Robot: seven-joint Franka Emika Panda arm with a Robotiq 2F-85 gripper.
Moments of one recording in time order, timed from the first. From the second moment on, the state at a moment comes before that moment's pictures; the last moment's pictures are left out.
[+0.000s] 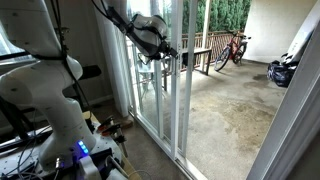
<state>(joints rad) -0.84 0.05 0.74 -2.22 -1.70 3.17 1.69</state>
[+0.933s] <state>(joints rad) -0.73 0.16 0.53 -2.15 -1.72 3.42 1.63</state>
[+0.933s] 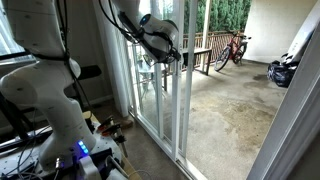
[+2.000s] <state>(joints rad) -0.87 0.18 0.54 -2.11 -1.82 3.47 1.64</state>
